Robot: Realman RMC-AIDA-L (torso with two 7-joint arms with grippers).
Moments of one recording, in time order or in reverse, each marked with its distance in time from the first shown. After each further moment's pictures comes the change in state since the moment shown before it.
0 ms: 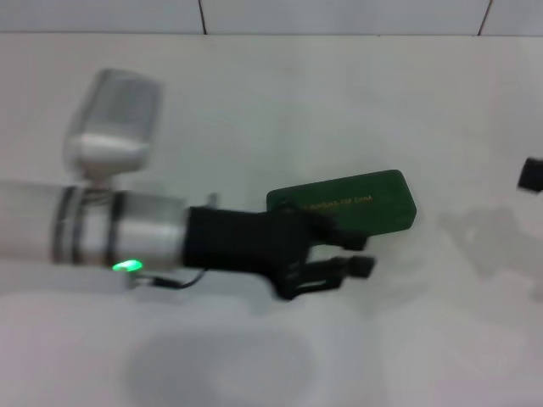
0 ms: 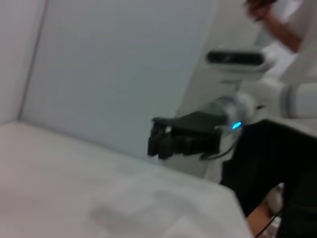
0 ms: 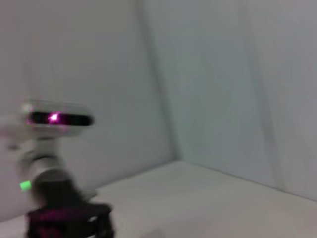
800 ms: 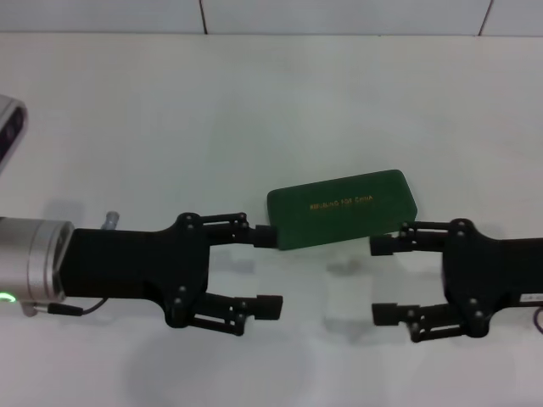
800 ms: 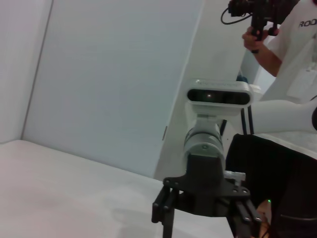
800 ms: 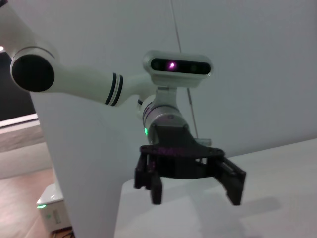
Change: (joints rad) left arm 0.122 0.047 -0.311 0.017 0.203 0.285 0.041; right arm 0.067 0.014 -0.480 0.002 0.091 0.042 -0.039
